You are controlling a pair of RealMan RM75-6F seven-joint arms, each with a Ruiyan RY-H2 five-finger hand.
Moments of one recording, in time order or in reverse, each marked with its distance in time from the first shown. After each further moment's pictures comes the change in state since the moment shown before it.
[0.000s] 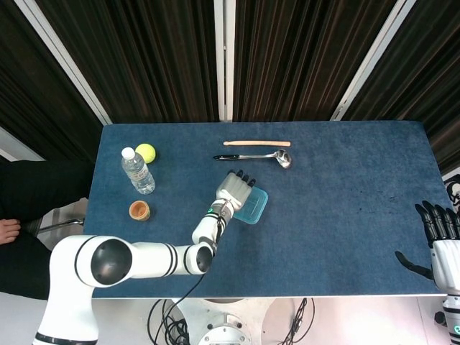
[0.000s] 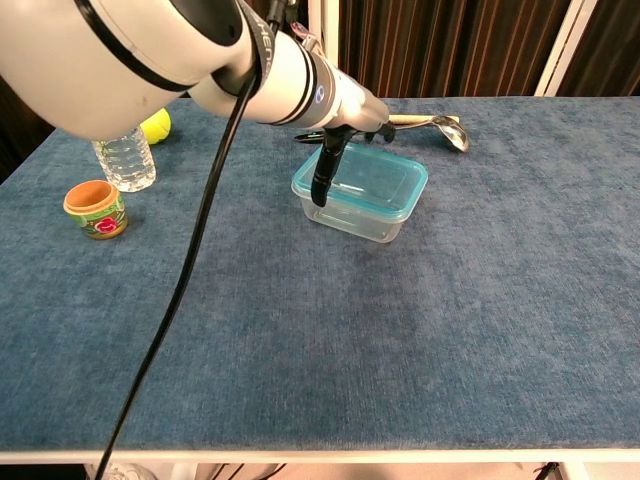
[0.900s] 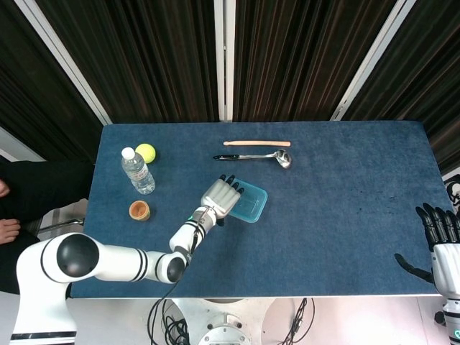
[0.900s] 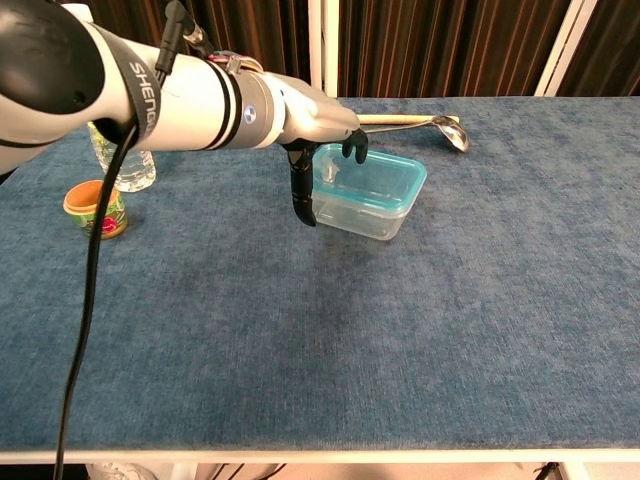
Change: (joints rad) left arm 0.204 0.052 0.017 -0.134 0.341 0.059 -0.201; right arm -0.015 -0.014 -0.006 0.011 -0.024 0.029 0.012
